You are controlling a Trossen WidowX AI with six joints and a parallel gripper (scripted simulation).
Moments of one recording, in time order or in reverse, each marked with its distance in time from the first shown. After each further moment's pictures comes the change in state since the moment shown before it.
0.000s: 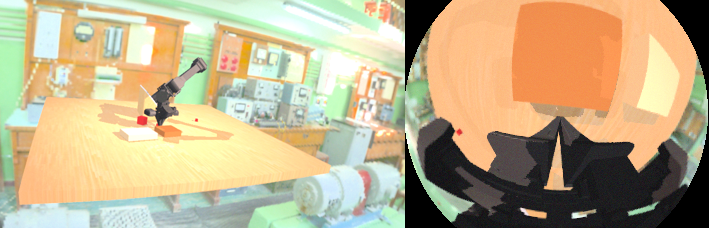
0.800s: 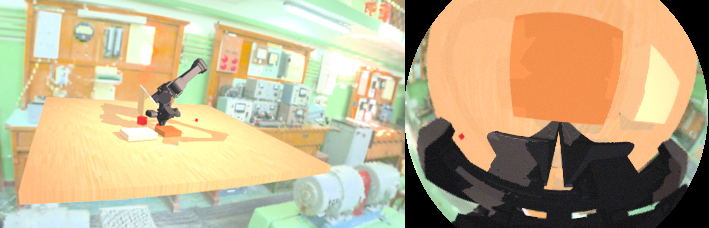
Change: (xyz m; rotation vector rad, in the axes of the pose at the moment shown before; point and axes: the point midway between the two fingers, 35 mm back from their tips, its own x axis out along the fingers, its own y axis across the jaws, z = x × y) arm 0.002 0.000 0.018 0.004 0.002 0.001
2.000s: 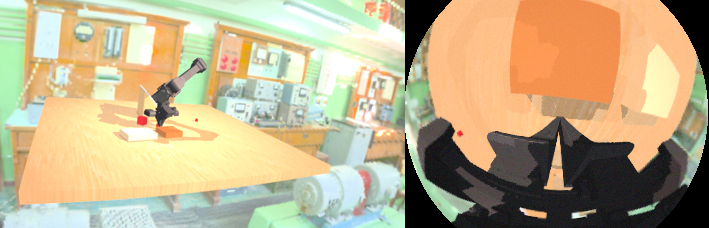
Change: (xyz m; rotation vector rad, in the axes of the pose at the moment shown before) arm -0.001 -0.002 -0.014 0.002 -0.010 0.004
